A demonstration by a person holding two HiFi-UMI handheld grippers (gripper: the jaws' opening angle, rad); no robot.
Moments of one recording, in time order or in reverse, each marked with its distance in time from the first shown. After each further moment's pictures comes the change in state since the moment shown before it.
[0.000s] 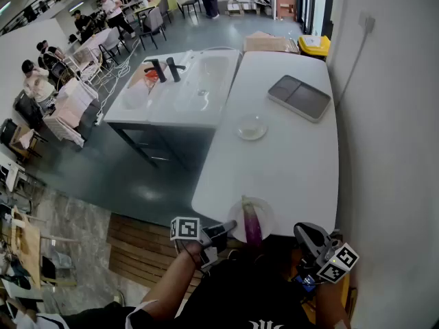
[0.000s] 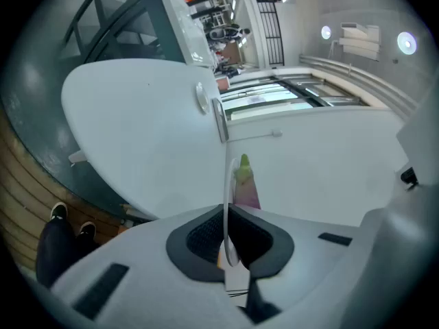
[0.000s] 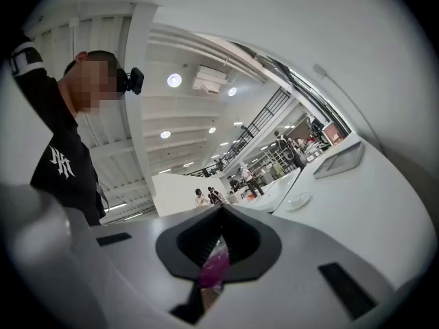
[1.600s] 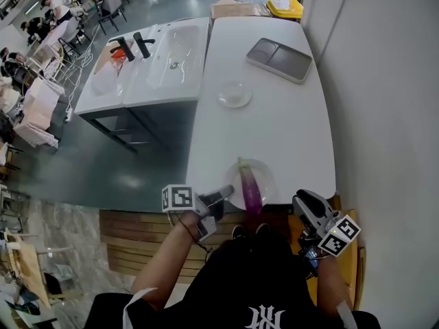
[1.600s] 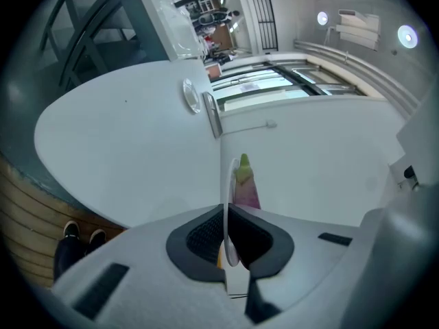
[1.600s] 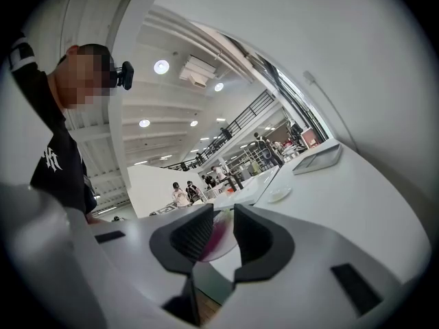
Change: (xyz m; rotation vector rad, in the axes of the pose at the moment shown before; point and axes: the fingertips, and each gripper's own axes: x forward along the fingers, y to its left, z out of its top) left arm -0.004 -0.013 0.080 0.103 0.073 -0.031; right arm 0.049 -0.021 -0.027 -0.050 0.024 -0.161
